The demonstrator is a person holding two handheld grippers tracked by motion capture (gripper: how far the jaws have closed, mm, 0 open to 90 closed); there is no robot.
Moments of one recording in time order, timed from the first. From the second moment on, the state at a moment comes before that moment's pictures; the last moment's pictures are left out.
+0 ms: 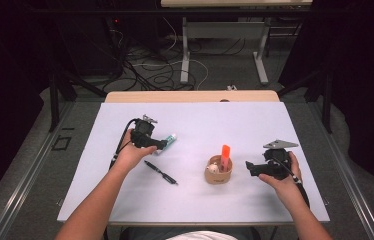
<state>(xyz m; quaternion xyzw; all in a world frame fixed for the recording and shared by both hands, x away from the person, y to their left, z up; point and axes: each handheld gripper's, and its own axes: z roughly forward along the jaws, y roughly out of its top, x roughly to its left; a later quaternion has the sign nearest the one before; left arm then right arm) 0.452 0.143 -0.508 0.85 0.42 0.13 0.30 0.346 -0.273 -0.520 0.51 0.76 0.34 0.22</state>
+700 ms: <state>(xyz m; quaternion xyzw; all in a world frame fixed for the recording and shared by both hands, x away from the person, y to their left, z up) 0.464 0.133 -0.530 0.88 0.41 0.11 0.23 0.346 -0.274 -0.522 0.51 0.76 0.34 0.22</state>
